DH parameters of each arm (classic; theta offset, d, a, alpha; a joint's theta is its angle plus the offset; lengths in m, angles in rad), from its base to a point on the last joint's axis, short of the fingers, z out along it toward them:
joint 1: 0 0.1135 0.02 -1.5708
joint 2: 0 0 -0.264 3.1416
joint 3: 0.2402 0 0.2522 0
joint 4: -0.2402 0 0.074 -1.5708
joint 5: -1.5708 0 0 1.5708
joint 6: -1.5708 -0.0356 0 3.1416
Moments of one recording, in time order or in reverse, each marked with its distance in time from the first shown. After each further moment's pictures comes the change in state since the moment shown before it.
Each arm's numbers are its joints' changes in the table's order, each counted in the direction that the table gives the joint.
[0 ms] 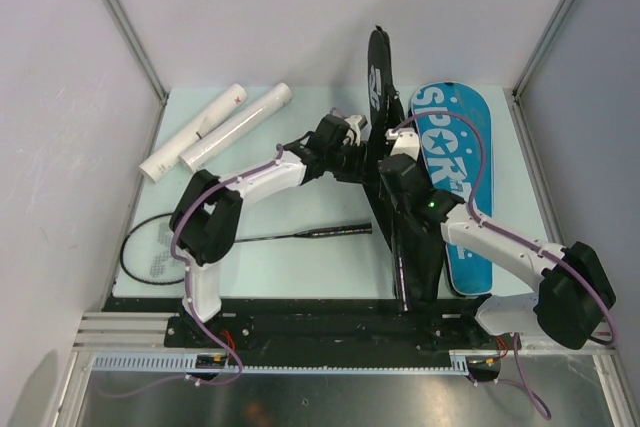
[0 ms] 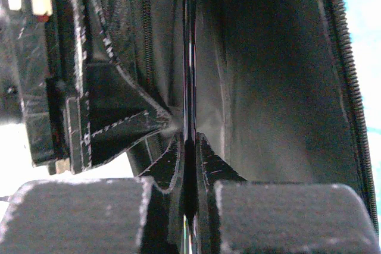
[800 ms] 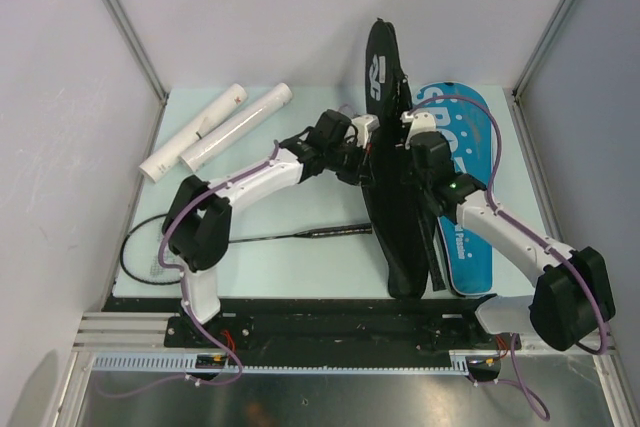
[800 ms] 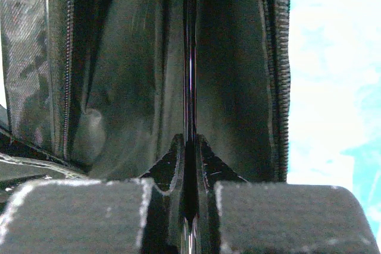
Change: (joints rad) left arm -0.043 -0.073 0.033 -0.110 -0.045 -0.176; right arm -0.222 -0.002 0.048 -0.004 0.224 0.207
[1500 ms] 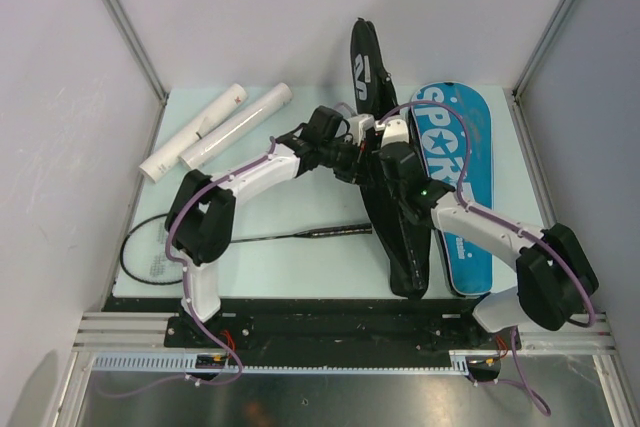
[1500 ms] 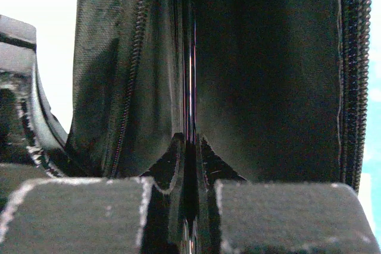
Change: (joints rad) left arm 0.070 0.046 0.006 0.013 -0.251 -0.024; right arm 0.143 0.113 -0.012 0.173 -0.182 0.051
